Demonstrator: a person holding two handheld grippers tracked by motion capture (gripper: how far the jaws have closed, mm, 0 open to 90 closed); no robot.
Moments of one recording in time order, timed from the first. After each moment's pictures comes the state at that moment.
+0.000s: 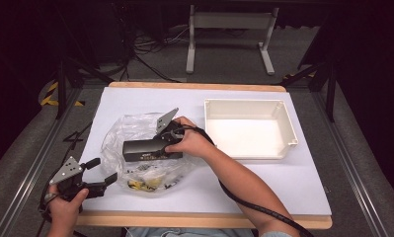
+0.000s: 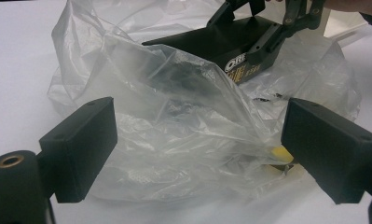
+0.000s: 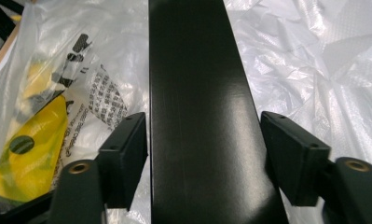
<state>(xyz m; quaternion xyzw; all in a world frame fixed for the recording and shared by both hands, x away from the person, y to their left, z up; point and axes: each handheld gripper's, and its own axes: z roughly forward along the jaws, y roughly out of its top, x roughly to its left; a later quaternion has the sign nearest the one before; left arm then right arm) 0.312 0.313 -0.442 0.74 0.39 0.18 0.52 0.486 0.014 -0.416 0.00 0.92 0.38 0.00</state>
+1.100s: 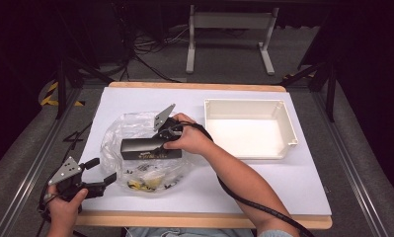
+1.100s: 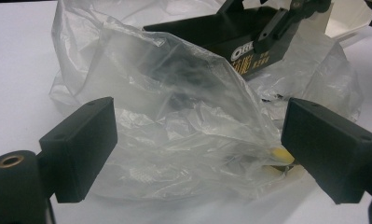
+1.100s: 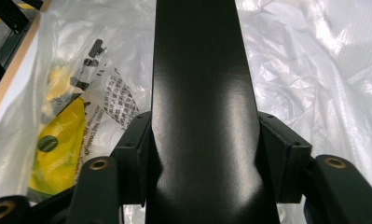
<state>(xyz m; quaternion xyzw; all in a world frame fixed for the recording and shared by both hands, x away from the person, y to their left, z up) 0.311 0.314 -0.442 0.74 0.39 0.18 0.52 0.483 0.018 -0.395 -0.01 0.93 0.36 0.00</state>
